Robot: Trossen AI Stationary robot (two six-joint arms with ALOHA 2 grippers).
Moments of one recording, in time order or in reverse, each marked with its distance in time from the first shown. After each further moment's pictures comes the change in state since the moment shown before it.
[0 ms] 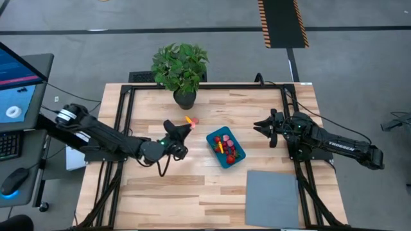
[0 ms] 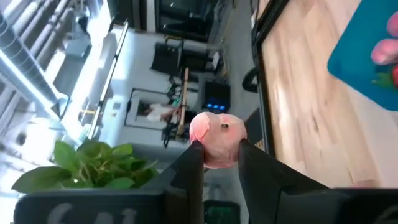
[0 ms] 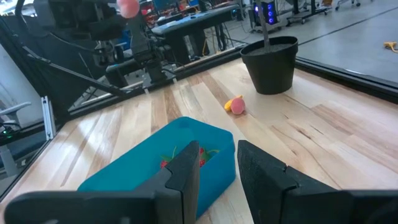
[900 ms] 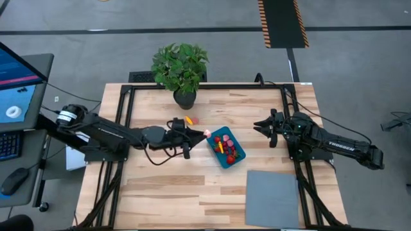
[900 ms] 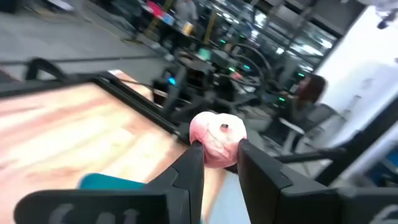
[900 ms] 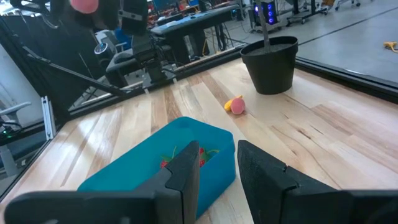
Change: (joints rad) left arm 0.170 0.020 0.000 0.190 0.659 -1.718; right arm 0.000 0.000 0.000 0.000 0.000 0.000
